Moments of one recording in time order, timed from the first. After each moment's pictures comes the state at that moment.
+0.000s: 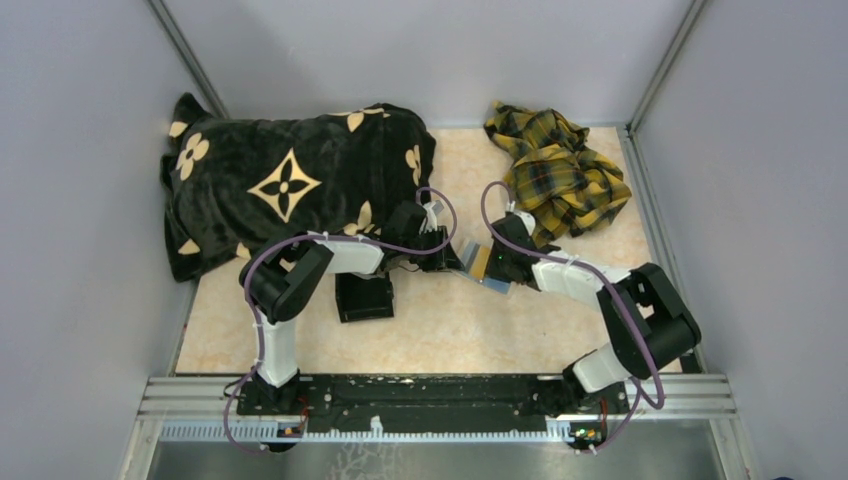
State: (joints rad) left arm -0.72 1.96 1.03 0.26 0.40 -0.74; right arm 0.52 1.47 0.68 -0.16 0.14 0.70
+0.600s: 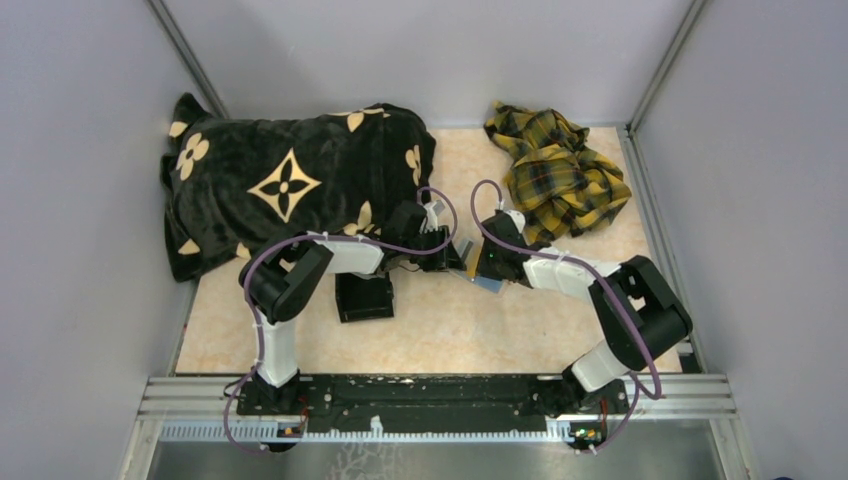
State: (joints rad) left arm -0.72 1.96 1.03 0.27 0.40 -0.74; right arm 0.57 1.52 0.73 -0.15 0.14 0.72
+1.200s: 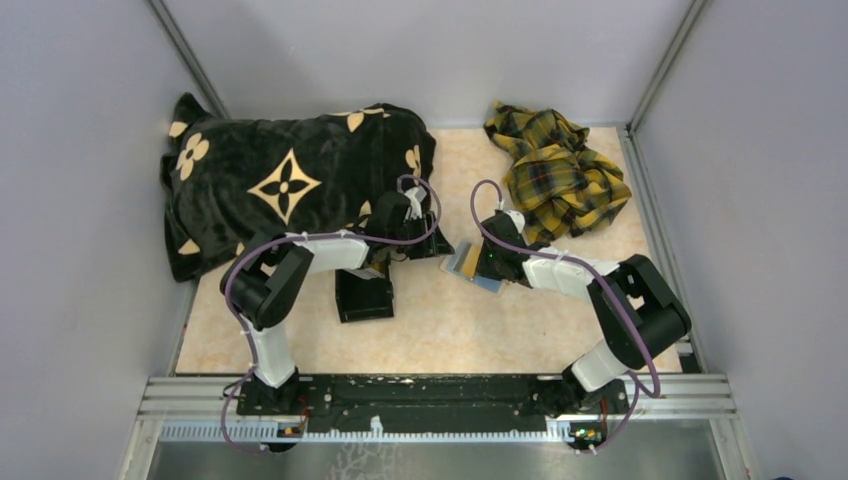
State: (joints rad) left arm -0.65 1.87 1.00 0.24 0.33 -0.71; right arm 0.57 1.53 0.73 -0.14 0.14 0.73
